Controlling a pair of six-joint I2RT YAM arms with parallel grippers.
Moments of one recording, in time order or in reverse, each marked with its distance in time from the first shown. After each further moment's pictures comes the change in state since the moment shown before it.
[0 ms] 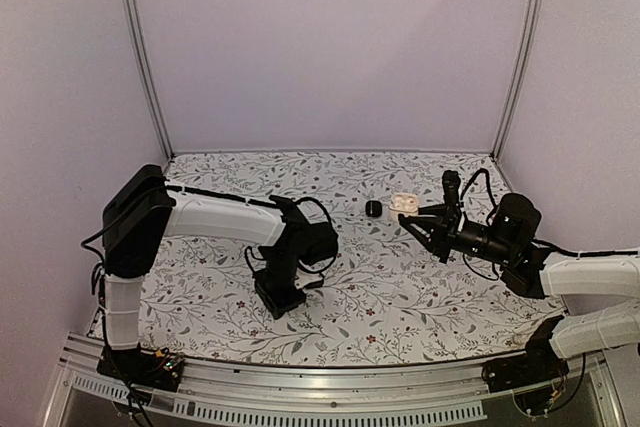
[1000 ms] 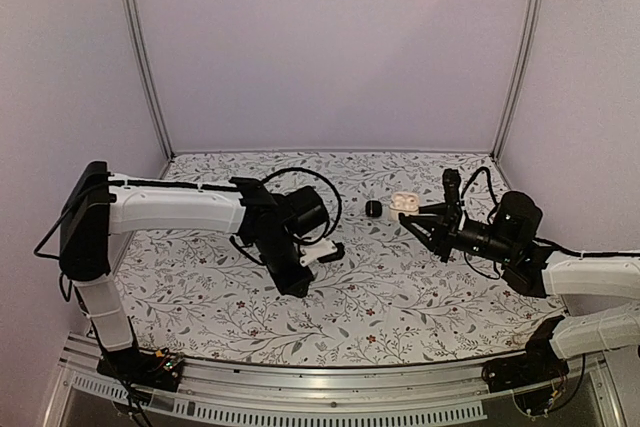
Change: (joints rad) left arm 0.026 -0.234 -0.077 0.303 0.090 0.156; right arm 0.000 -0.017 0.013 -0.040 -0.004 -0.004
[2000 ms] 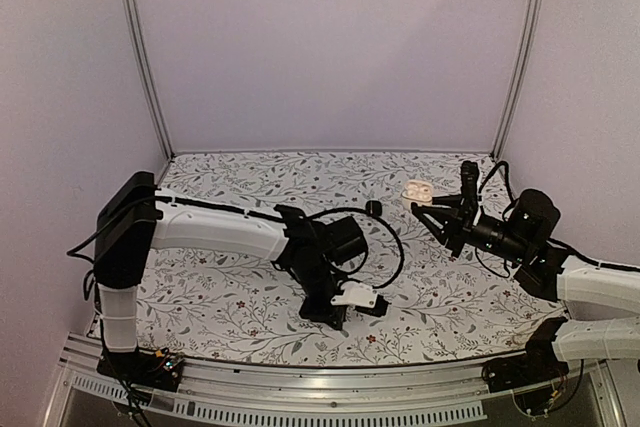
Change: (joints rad) left arm -0.140 0.185 0.089 0.106 0.194 0.607; right arm -0.011 -0.150 0.000 -0.068 0.041 -0.016
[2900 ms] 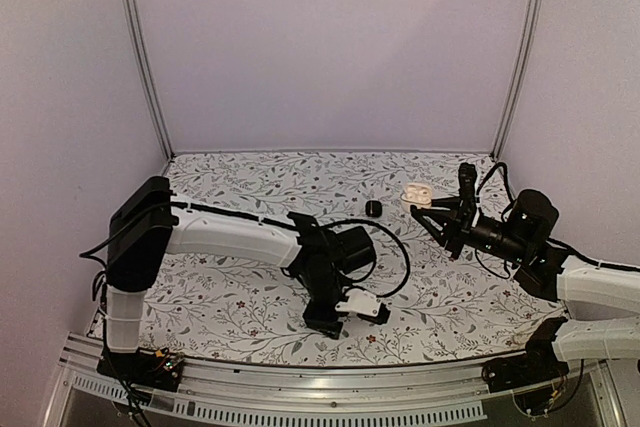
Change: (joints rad) left arm -0.032 0.071 0.050 -0.036 -0.097 0.034; right arm -0.001 0.001 0.000 -0.027 0.001 -0.018
